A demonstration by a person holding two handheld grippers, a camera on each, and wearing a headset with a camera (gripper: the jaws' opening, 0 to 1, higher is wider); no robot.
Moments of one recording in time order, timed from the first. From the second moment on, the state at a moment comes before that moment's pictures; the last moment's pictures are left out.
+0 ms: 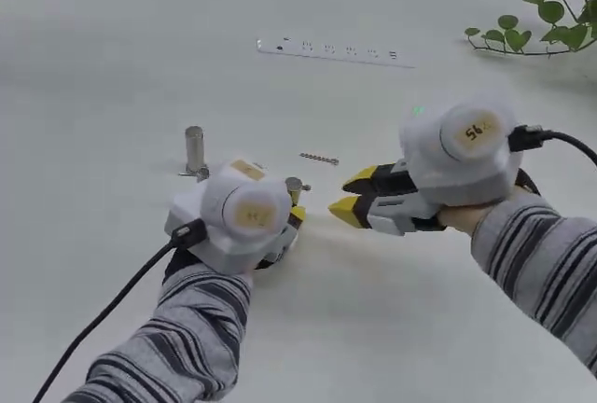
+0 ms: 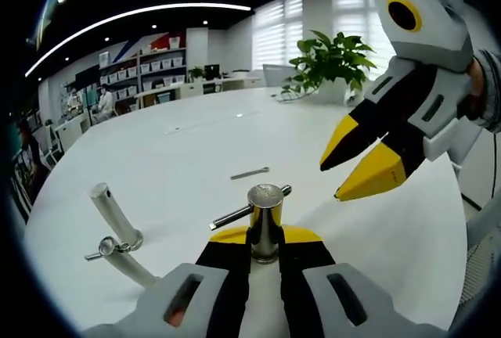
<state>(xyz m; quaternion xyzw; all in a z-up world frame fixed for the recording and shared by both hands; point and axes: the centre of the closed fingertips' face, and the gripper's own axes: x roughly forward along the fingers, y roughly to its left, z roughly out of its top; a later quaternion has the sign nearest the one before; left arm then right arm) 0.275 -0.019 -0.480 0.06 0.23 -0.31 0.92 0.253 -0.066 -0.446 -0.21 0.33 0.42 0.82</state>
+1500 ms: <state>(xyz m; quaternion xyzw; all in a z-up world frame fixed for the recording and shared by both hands) 0.270 0.002 -0.483 0.06 0.25 -0.29 0.92 0.250 -0.063 -0.431 -0.10 0.32 0.39 0.86</state>
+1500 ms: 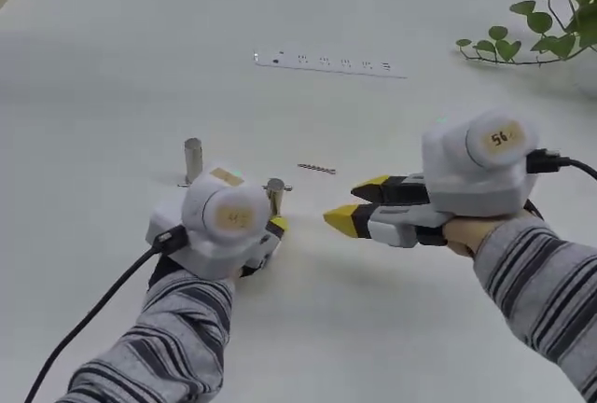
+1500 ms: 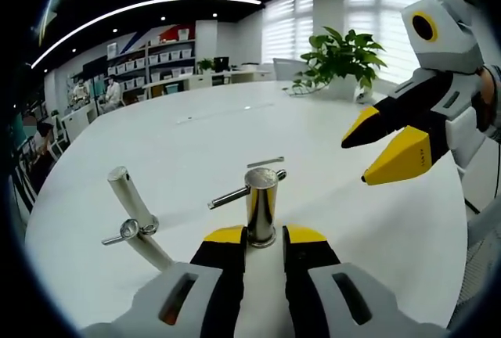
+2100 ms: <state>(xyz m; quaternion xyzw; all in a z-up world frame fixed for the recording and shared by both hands) 0.240 0.025 -0.442 0.03 0.24 -0.30 0.92 0.262 -0.034 -0.402 -0.05 0.30 0.43 0.85</state>
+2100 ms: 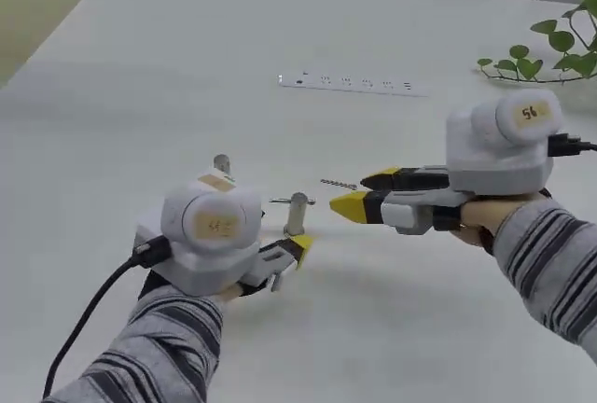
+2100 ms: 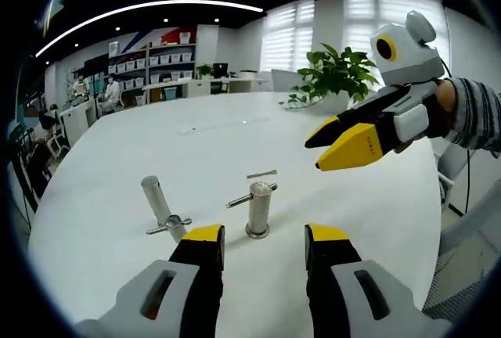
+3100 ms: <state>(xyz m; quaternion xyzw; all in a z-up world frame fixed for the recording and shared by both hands) 0.220 0.077 -0.418 0.03 0.22 -0.26 0.94 0.318 0.088 -0.429 -0.09 0.31 0.49 0.81</state>
